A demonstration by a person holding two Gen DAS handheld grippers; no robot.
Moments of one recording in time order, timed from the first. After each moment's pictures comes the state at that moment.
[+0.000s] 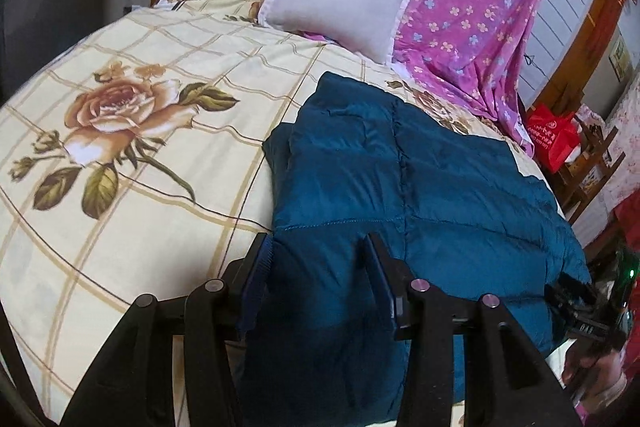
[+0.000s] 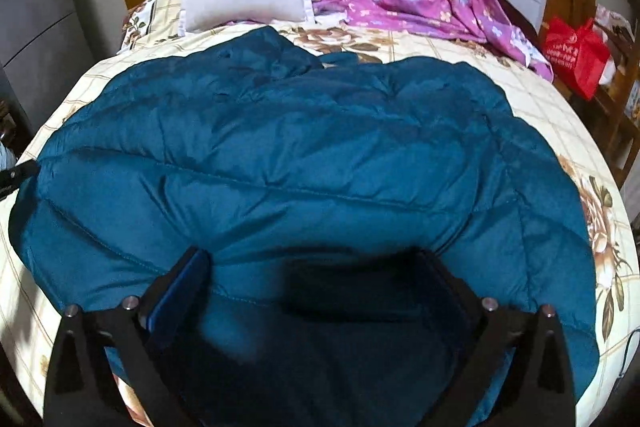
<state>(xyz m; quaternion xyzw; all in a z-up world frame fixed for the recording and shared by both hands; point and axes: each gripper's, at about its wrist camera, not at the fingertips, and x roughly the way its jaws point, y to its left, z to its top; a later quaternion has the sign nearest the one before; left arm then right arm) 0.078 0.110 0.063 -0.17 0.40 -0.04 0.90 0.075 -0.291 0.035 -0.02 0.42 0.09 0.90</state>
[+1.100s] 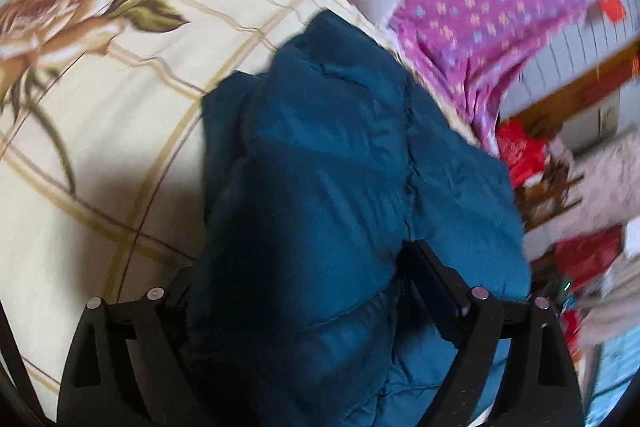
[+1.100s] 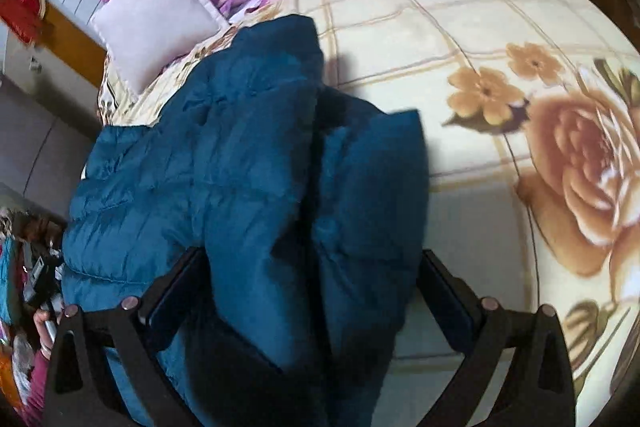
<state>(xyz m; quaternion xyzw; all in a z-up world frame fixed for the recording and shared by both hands) 0.159 0.102 0.017 -0.29 0.47 -0.12 0.82 0.153 -0.488 0.002 0.21 0.50 0.12 0.83</state>
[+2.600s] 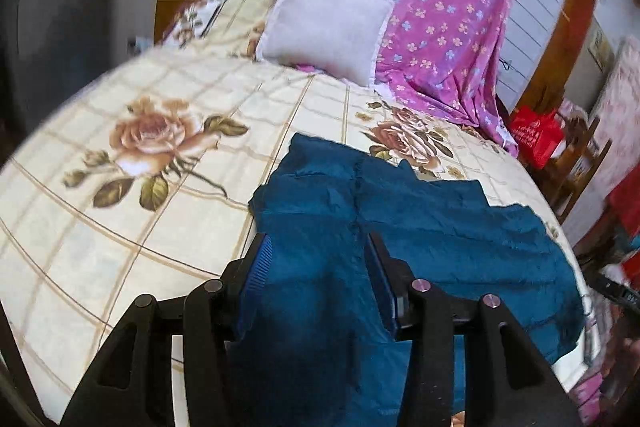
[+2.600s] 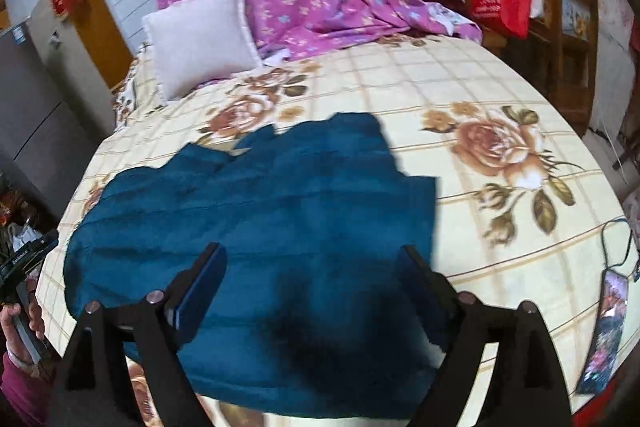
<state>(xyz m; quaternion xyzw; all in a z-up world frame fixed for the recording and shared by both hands) -0.014 0.104 0.125 -0.13 0.35 -0.04 0.92 -0.044 -0.370 0.129 0.12 0.40 0.04 0.91</state>
